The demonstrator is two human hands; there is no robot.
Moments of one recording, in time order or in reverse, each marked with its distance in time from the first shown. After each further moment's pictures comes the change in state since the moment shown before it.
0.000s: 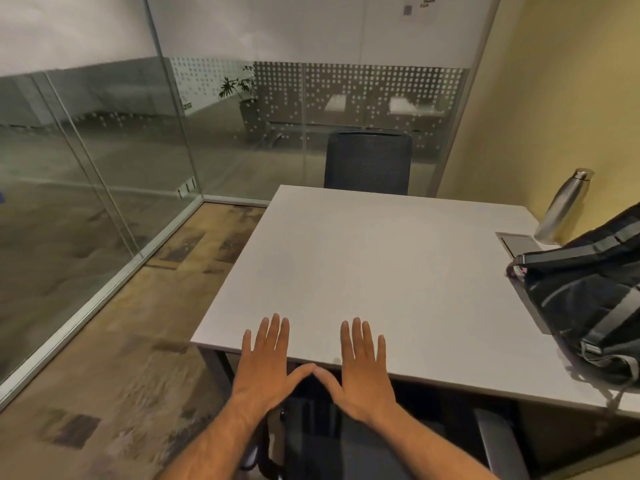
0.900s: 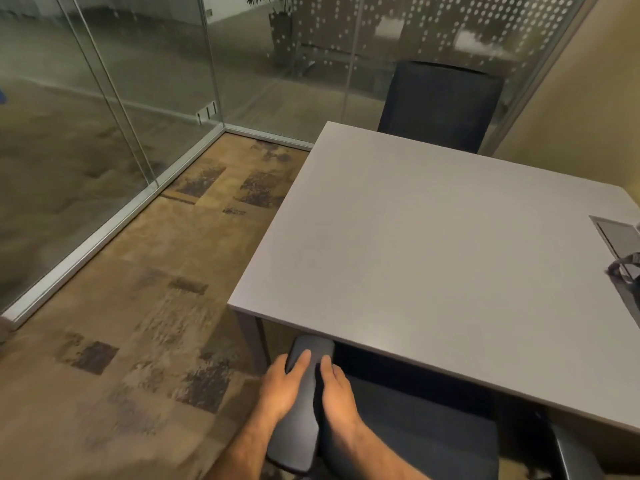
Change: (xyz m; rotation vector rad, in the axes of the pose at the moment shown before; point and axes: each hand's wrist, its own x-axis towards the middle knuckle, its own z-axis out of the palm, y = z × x) left_hand 0.015 -0.100 0.129 -1.241 -0.228 -0.643; right_hand 0.074 -0.120 0.175 1.126 -0.317 0.719
